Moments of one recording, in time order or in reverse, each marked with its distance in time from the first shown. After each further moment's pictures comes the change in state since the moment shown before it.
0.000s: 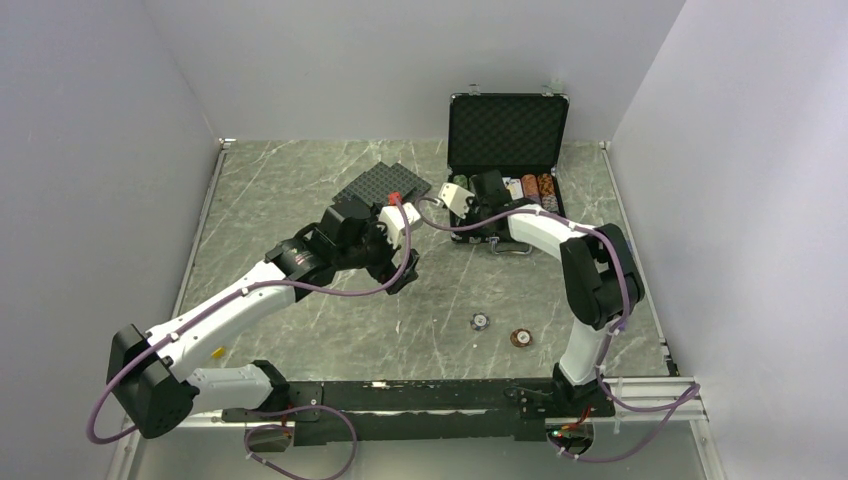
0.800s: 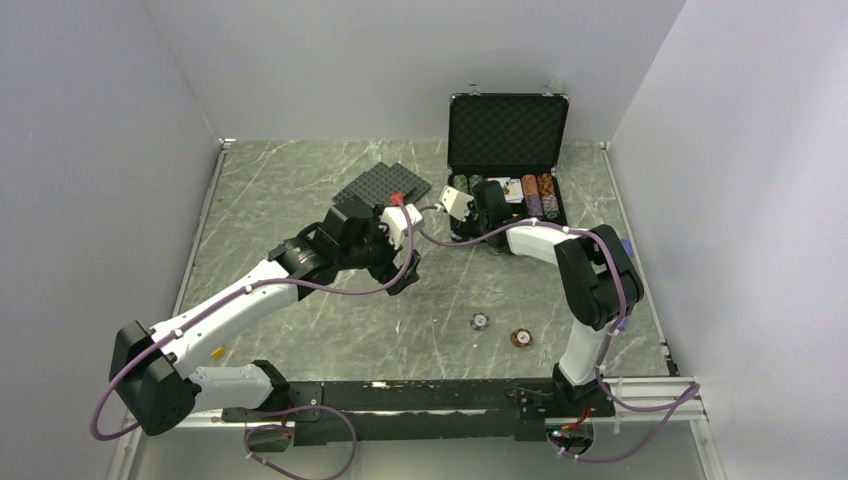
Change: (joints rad) left arm 0.000 0.017 0.000 0.000 0.014 -0.001; right arm 0.015 0.000 -0.149 0.313 0.116 -0.047
